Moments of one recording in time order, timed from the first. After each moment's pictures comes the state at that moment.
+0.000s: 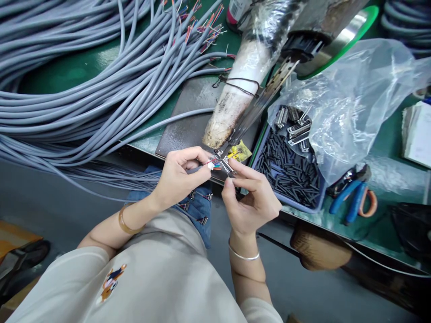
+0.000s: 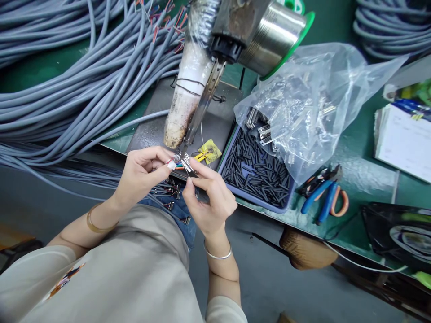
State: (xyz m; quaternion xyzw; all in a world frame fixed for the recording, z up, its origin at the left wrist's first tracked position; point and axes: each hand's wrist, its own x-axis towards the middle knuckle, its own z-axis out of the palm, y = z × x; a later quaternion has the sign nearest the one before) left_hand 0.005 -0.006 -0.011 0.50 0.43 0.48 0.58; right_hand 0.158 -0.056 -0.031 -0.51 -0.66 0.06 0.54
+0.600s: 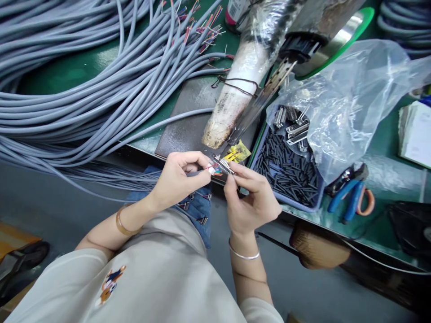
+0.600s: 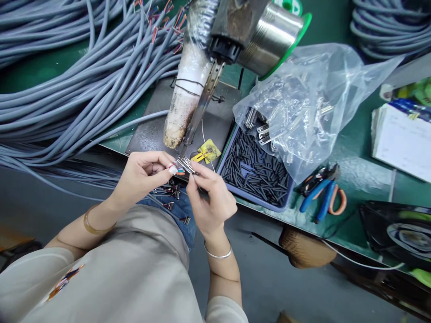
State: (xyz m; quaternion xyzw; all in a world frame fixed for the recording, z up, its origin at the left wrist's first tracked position) left_hand -0.001 -0.008 -0.007 0.49 0.44 0.43 0.62; right_hand 0.157 -0.058 -0.034 -0.54 -0.65 0.02 0.53
